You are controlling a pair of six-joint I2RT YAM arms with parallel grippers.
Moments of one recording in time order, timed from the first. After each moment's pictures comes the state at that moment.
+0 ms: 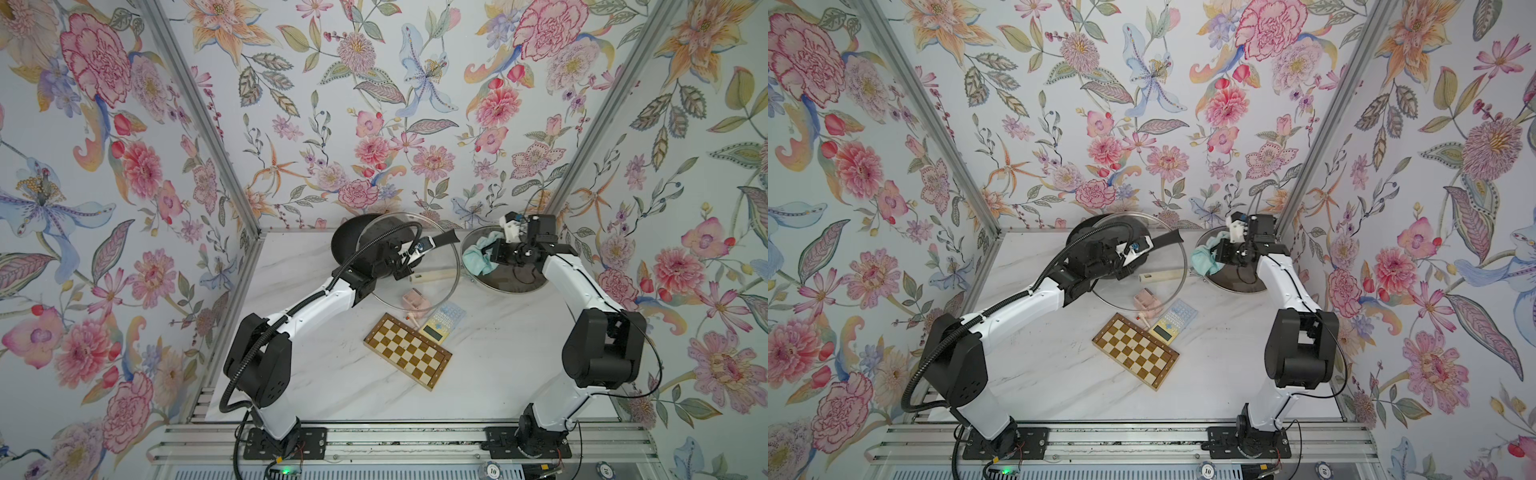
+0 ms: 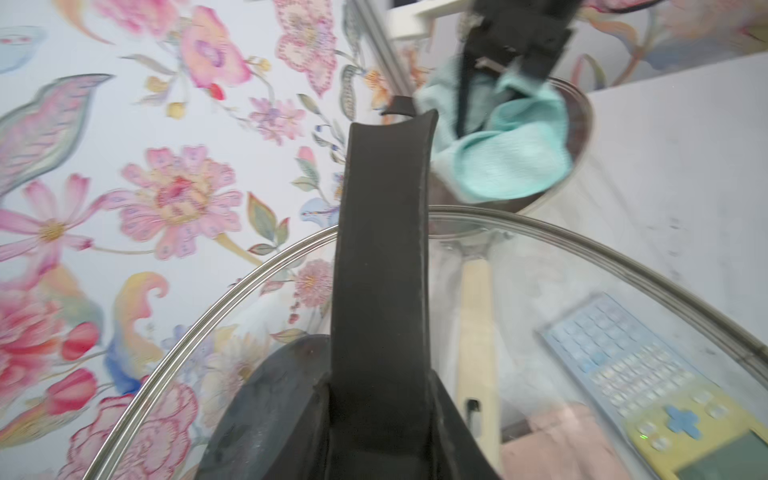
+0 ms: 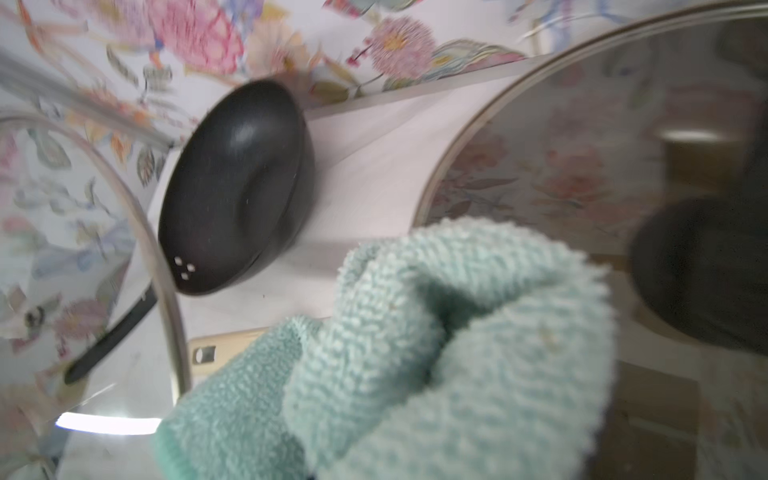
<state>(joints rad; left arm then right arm) -0.58 1.72 1.40 0.09 0.21 0.61 -0.11 1.67 1.40 -0.44 -0.54 0.21</state>
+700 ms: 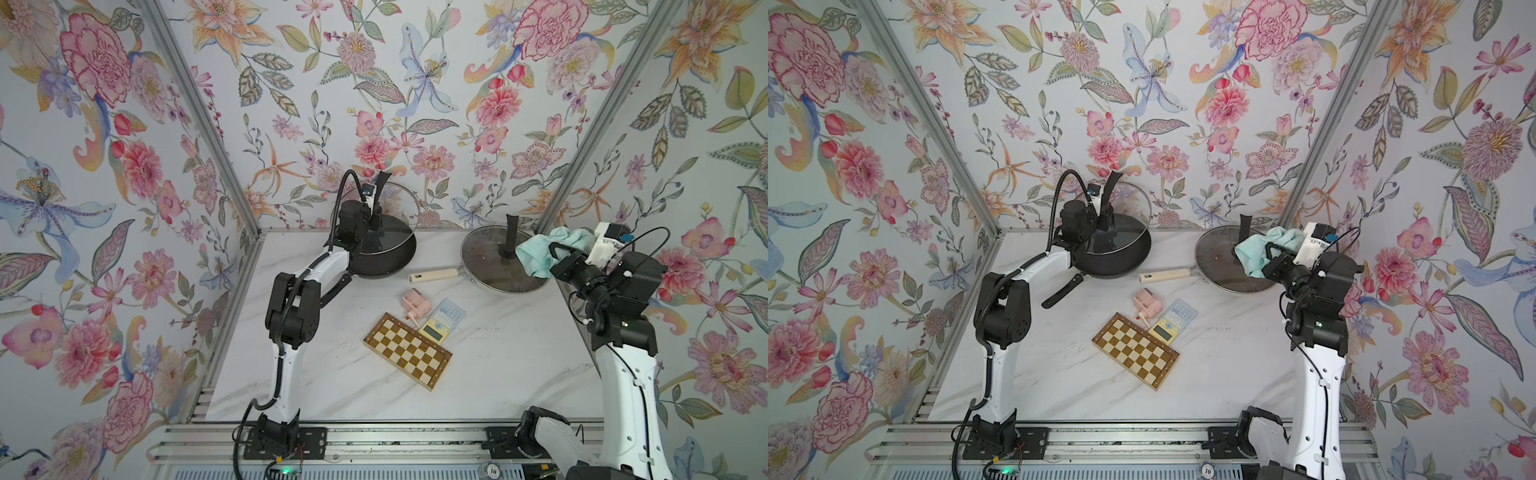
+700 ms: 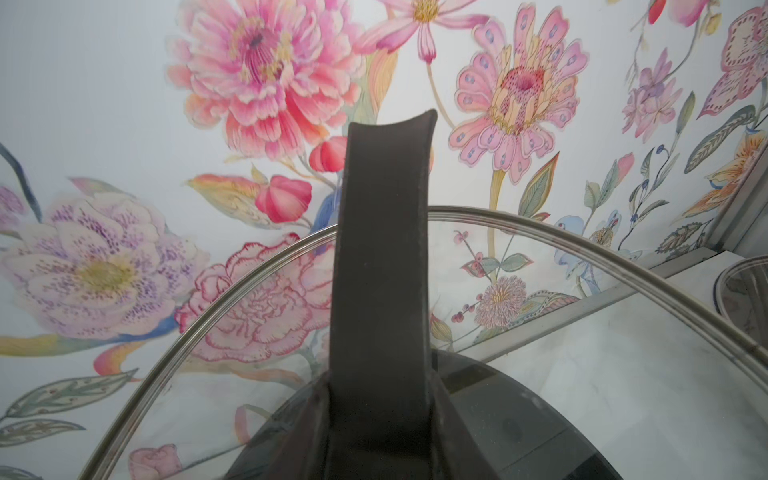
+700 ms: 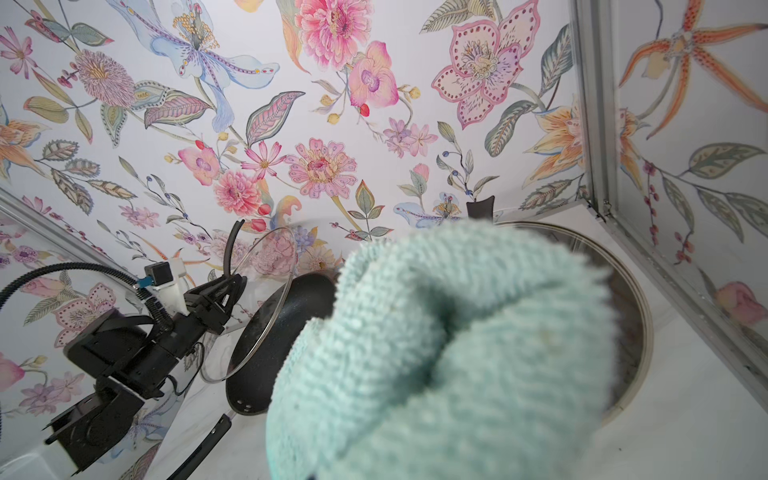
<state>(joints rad) -0.34 2.24 1.82 0.31 0.00 0.07 -0.30 0.93 1.07 -0.32 -0.50 0.44</state>
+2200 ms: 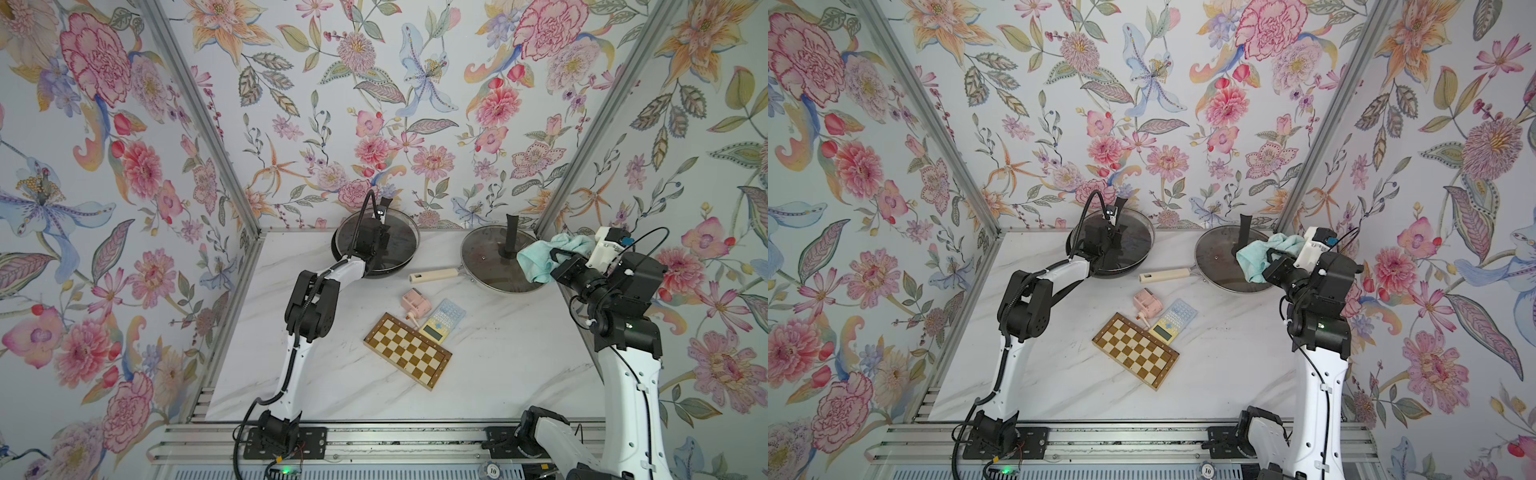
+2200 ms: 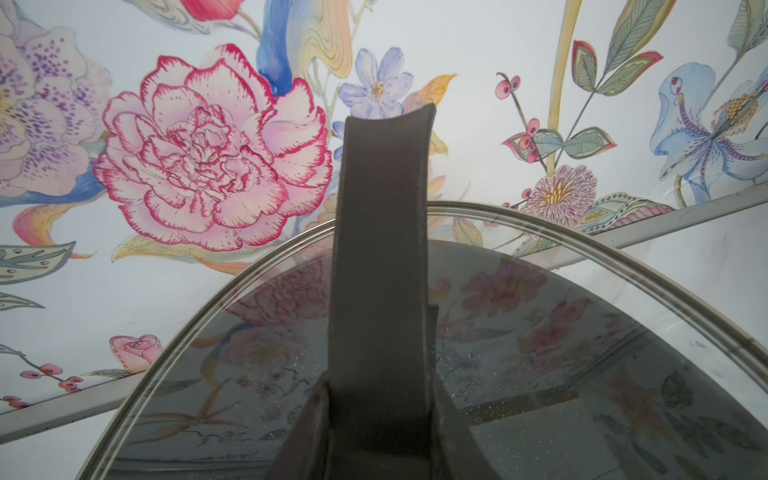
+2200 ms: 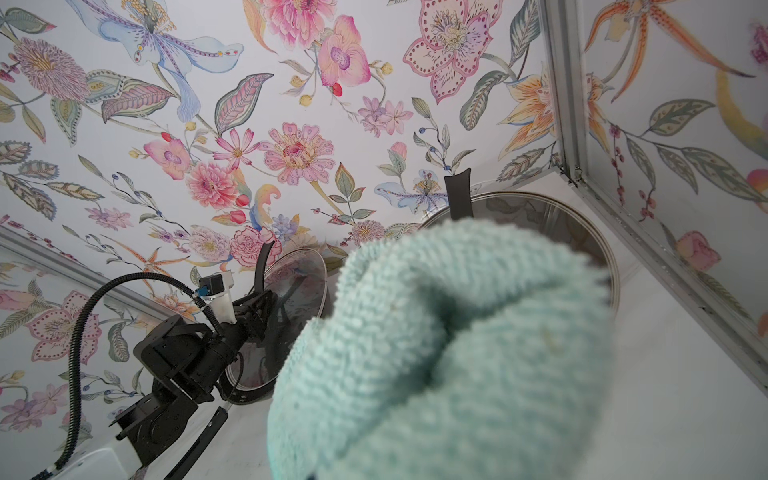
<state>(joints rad) -0.41 2.40 1.86 0.26 -0.23 0.10 -0.30 0.95 1.12 -0.44 -0.45 0.43</state>
